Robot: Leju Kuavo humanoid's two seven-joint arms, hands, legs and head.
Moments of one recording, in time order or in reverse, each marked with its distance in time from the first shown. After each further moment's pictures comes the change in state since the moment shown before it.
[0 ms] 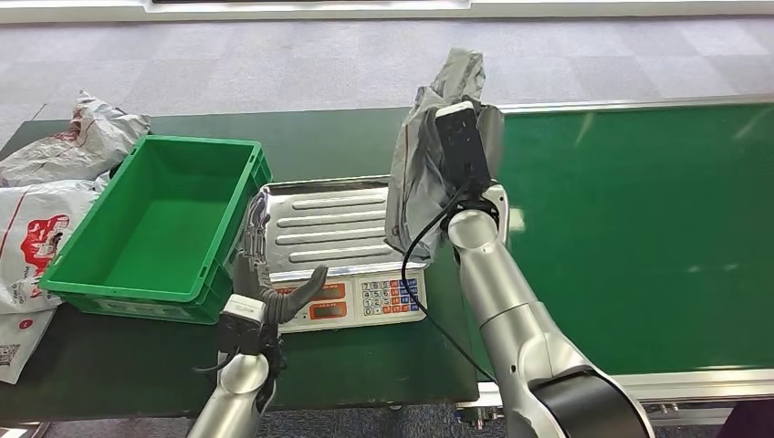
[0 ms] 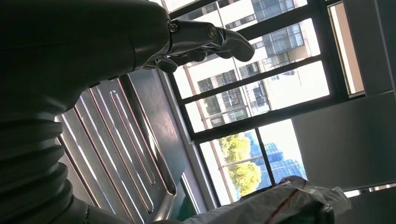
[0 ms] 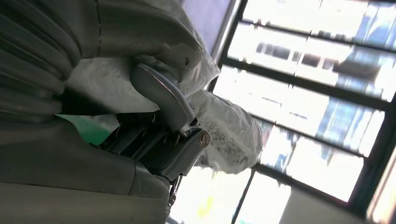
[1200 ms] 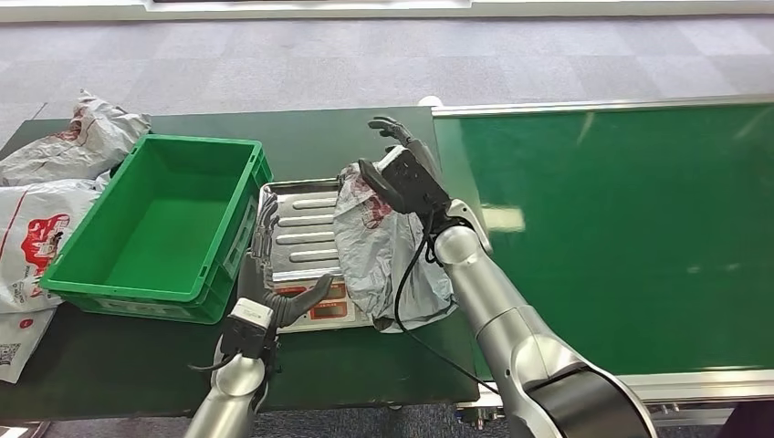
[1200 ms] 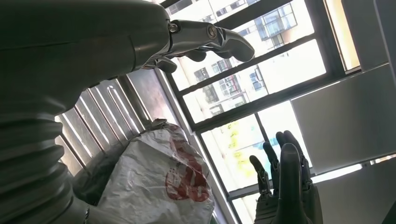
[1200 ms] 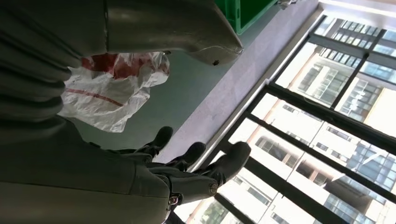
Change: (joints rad) left arm 0.010 0.013 0.013 -0.024 -0.083 -0.071 0.019; right arm 0.003 -0.015 0.097 0.114 0.062 0.307 -0.046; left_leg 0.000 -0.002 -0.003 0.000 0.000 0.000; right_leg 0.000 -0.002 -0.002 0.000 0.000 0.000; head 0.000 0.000
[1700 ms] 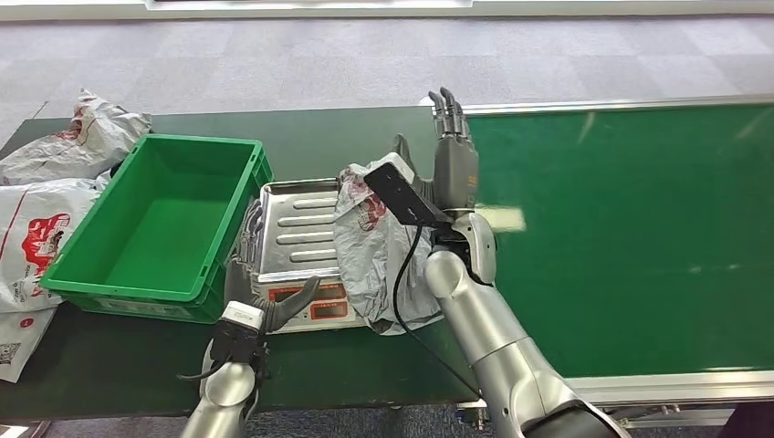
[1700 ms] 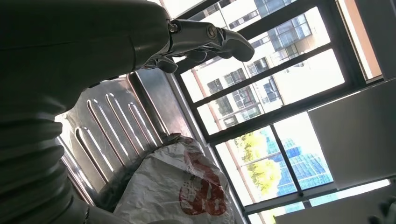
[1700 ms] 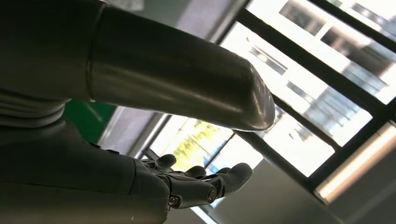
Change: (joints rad) left arm 0.050 0.003 0.039 -0.060 -0.050 0.009 0.055; right arm 0.196 0.011 0.020 -0.358 0.346 -0.475 0.197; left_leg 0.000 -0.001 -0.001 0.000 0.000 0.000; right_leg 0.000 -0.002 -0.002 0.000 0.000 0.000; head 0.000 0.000
